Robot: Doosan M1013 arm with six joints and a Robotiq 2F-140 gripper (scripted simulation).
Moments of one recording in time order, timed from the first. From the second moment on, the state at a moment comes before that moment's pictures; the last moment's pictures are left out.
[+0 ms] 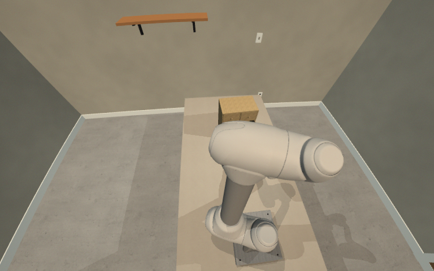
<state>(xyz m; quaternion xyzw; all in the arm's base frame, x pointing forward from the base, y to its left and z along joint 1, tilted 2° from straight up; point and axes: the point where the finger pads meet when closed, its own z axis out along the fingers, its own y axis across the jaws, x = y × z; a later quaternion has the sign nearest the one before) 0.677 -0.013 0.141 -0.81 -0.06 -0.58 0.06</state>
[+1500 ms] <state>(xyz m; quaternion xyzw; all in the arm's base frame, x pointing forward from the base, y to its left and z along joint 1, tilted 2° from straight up) 0.744 0.000 0.142 -0.81 -0.06 -0.58 0.06</state>
